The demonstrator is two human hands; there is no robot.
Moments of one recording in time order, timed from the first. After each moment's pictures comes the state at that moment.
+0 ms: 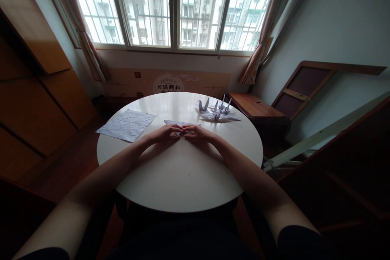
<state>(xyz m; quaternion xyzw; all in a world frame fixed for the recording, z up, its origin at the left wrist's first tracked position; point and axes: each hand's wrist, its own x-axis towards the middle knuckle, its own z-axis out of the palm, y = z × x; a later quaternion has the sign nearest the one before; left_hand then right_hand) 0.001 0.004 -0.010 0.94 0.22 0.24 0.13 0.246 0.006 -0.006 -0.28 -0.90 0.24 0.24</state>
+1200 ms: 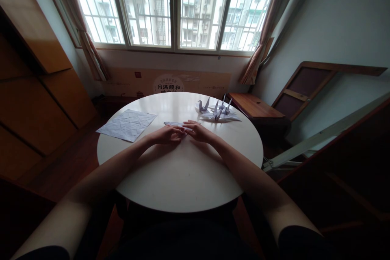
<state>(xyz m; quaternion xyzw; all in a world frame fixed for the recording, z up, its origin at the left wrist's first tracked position) 0.006 -0.004 -0.003 0.94 0.20 0.22 0.13 0.243 0.010 -0.014 -0.33 -0.89 0.13 0.28</state>
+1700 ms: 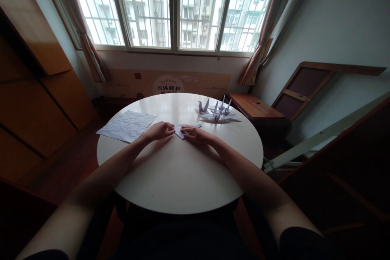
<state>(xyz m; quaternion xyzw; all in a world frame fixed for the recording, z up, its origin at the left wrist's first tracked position) -0.011 0.009 0.002 0.87 0.44 0.19 0.08 0.241 0.013 -0.019 -0.33 -0.89 0.23 0.23</state>
